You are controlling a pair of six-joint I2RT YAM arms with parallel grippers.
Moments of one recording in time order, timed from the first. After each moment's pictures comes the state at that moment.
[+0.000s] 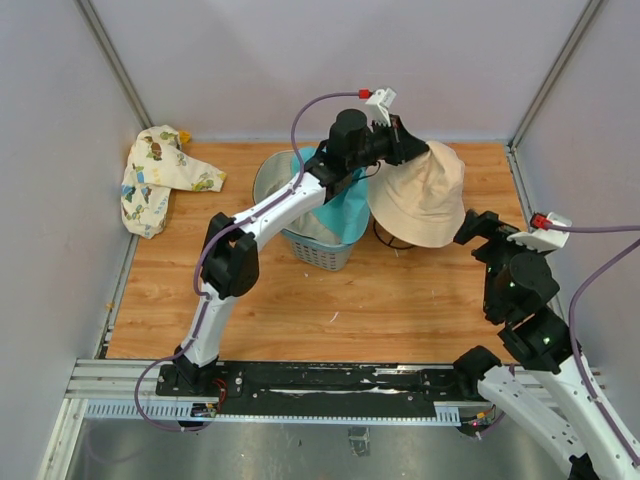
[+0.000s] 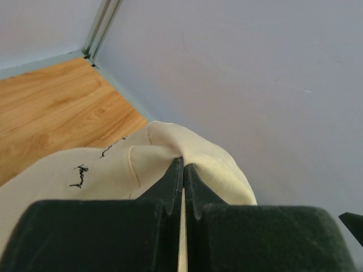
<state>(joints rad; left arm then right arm) -0.73 2.20 2.09 0.17 0.34 -0.62 0.56 0.48 0.79 -0.30 0.84 0.28</state>
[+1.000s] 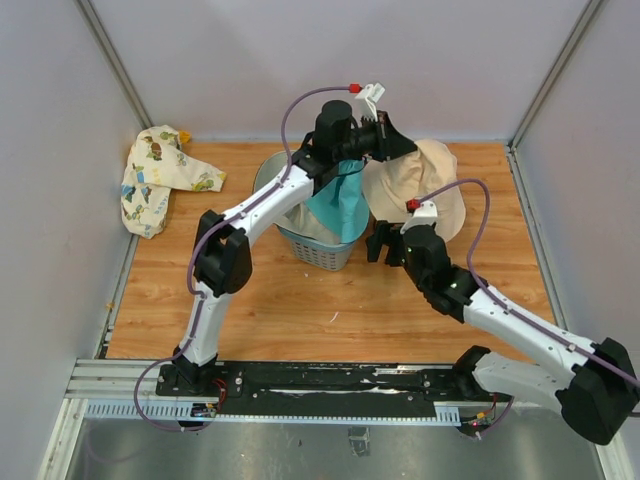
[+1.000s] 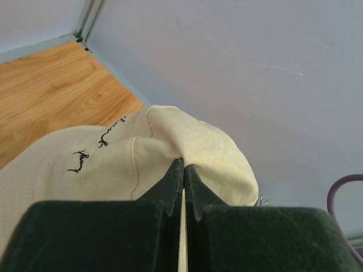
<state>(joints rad) -0.66 2.17 2.06 0.12 0.49 -0.63 0.72 0.99 0.65 -0.05 0.40 0.44</state>
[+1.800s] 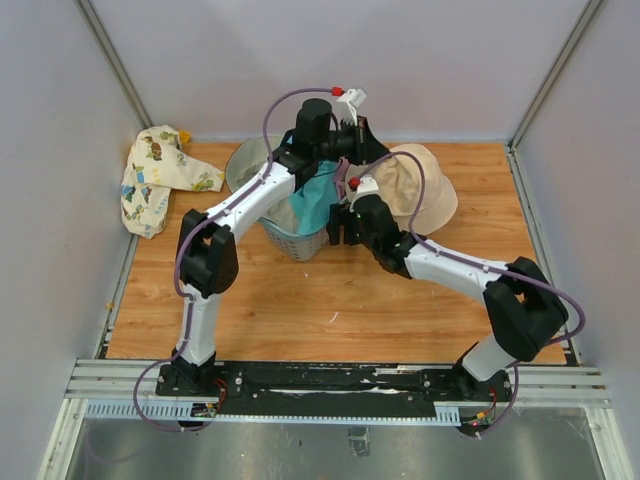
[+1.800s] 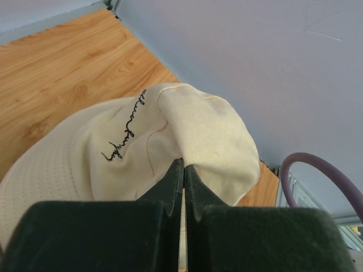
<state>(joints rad) -0.58 2.09 1.94 0.00 0.57 -0.50 0.73 1.53 0.93 0.13 0.23 0.35</state>
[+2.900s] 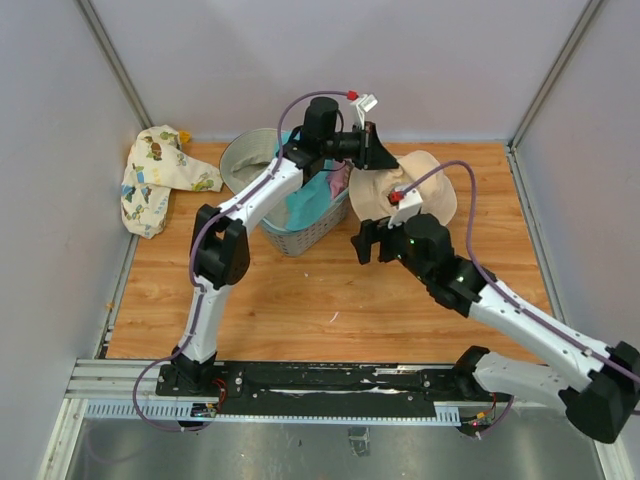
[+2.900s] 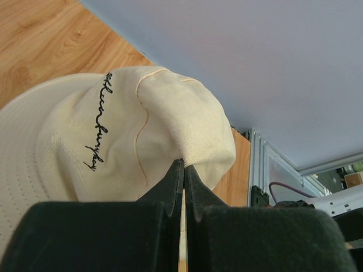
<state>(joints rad) -0.57 2.20 2.07 -0.06 0.83 -0.51 0.78 1.05 0.82 -0.12 0.22 0.26</state>
